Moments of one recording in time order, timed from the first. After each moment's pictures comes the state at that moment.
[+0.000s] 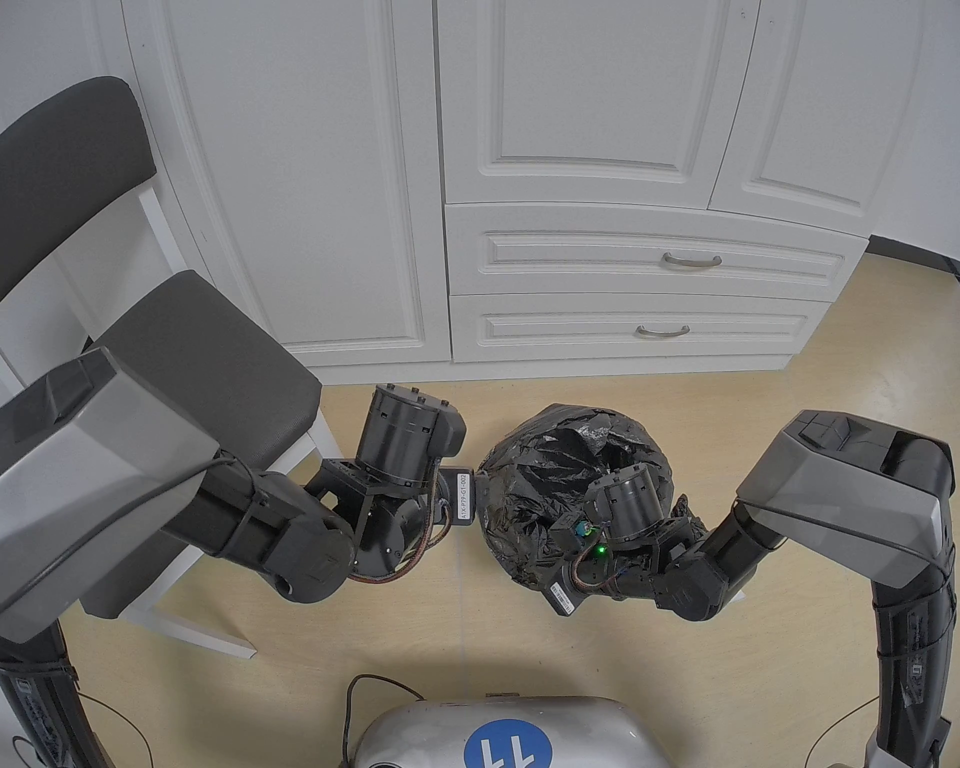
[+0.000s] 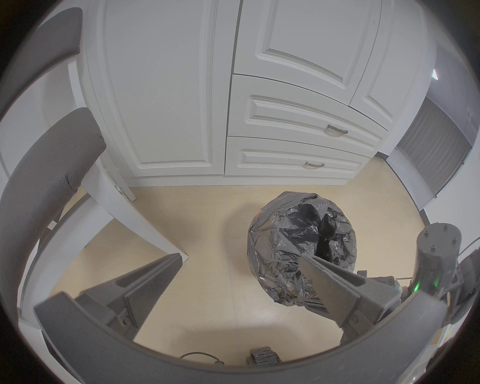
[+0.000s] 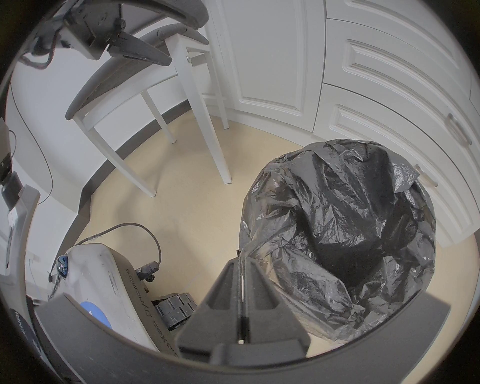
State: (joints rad) left arm -0.67 2.09 -1.08 -0.46 0.41 -0.34; right arm 0.58 2.35 -1.04 -0.66 0.07 -0.27
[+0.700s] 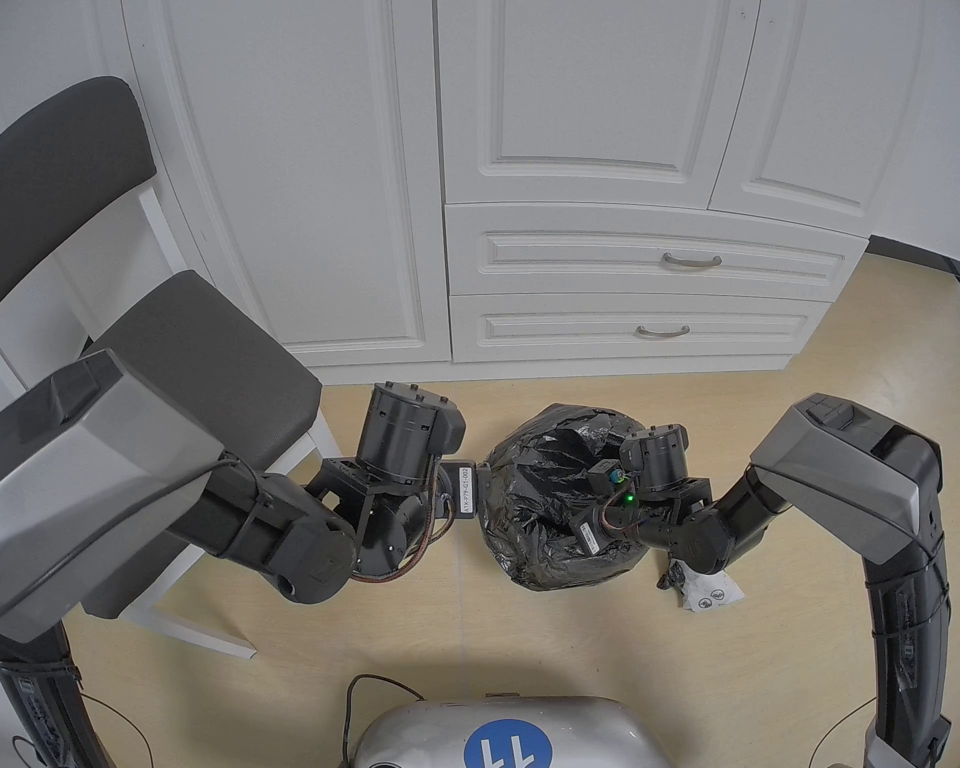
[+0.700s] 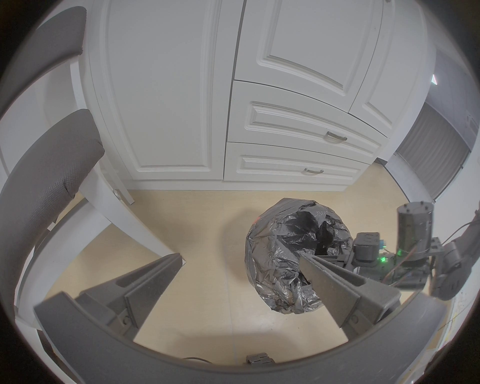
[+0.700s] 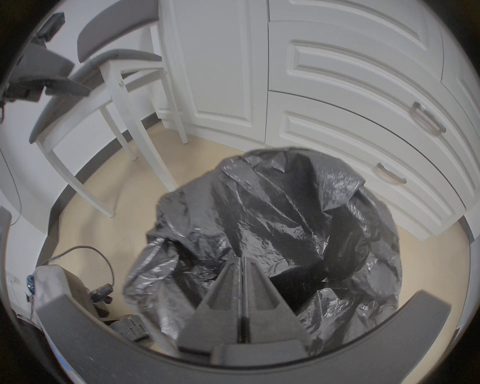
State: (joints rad) left arm -0.67 2.10 -1.08 -0.51 0.41 -0.34; right arm 0.44 2.42 -1.20 -0.69 0.03 -0.28
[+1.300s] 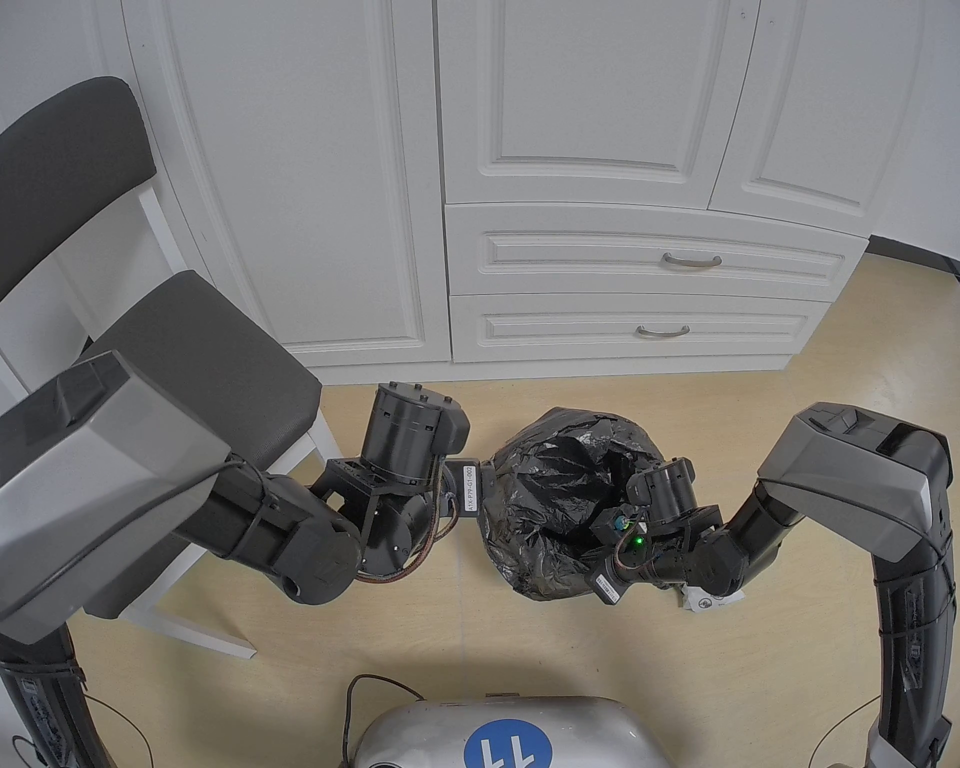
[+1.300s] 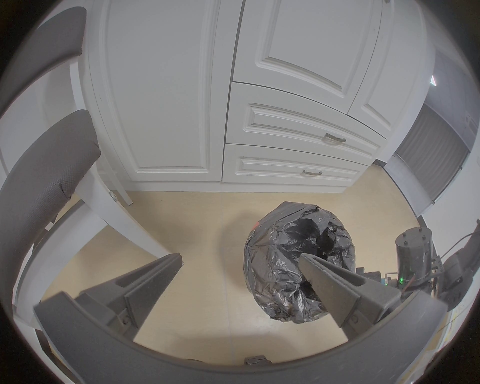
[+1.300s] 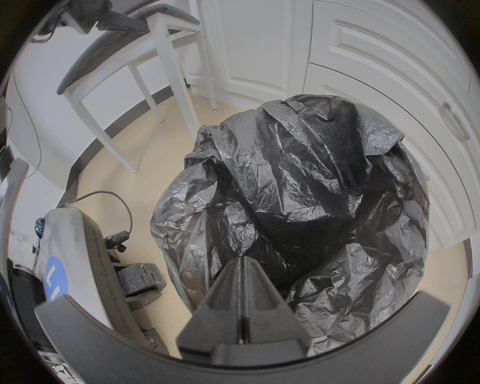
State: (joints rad) left arm -0.67 2.11 -1.09 -0.52 0.41 -0.34; right arm 0.44 2.39 -1.05 -0.61 0.10 -0.44
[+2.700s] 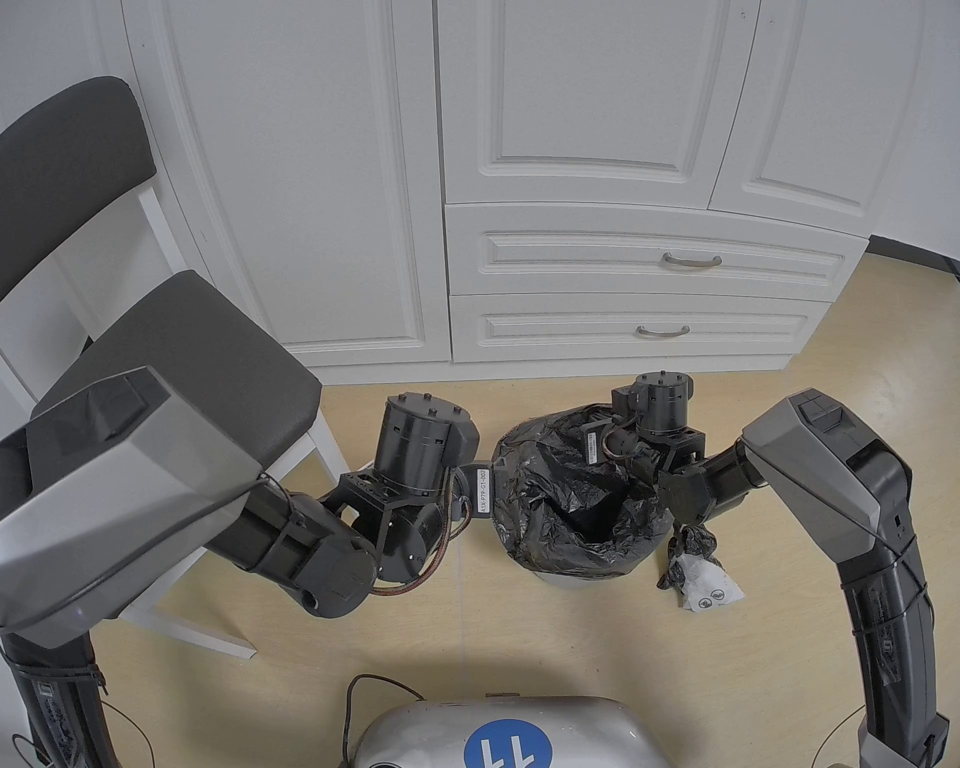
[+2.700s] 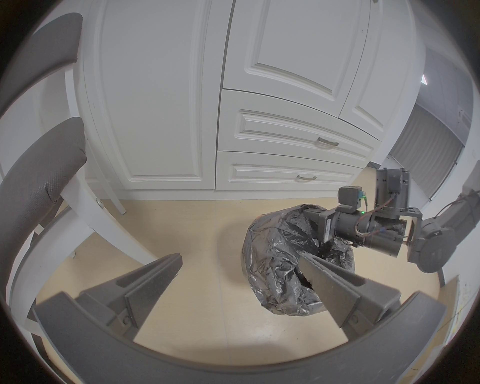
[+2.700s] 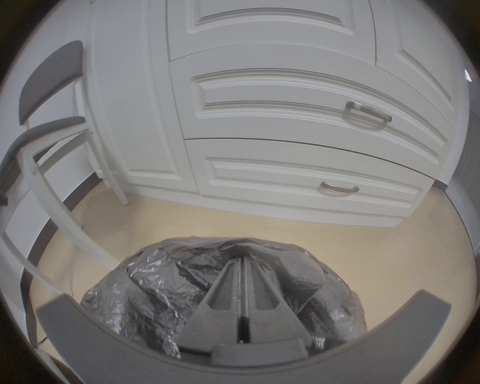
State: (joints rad) left arm -0.68 2.16 -1.08 -0.65 0.42 -0.29; right arm 0.36 2.56 -1.57 -0.74 -0.14 -0.05
